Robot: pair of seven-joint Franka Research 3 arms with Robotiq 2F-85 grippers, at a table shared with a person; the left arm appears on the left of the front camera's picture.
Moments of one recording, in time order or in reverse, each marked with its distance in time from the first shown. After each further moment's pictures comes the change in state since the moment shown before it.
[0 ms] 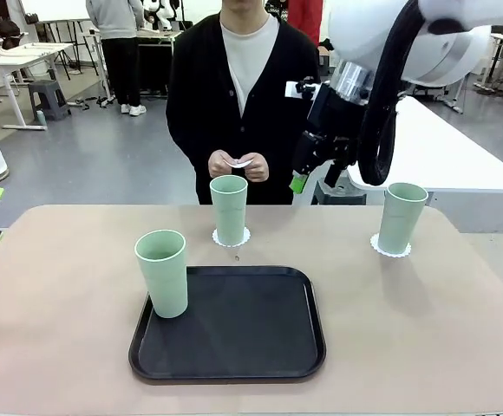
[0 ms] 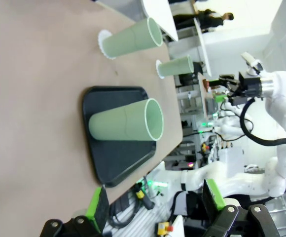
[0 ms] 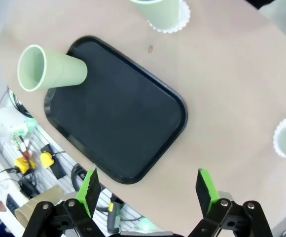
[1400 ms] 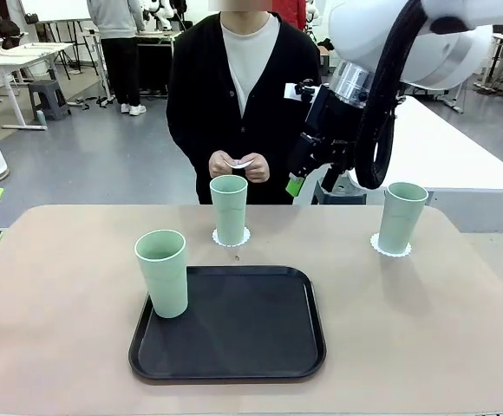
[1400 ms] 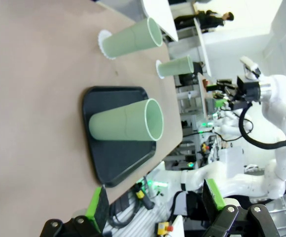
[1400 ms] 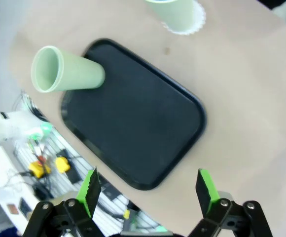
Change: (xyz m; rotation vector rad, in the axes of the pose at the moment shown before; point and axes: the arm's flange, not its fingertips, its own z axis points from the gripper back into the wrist) left arm 0.000 0.000 0.000 0.000 0.000 0.000; right arm -0.021 0.002 -0.011 0.110 -0.065 -0.029
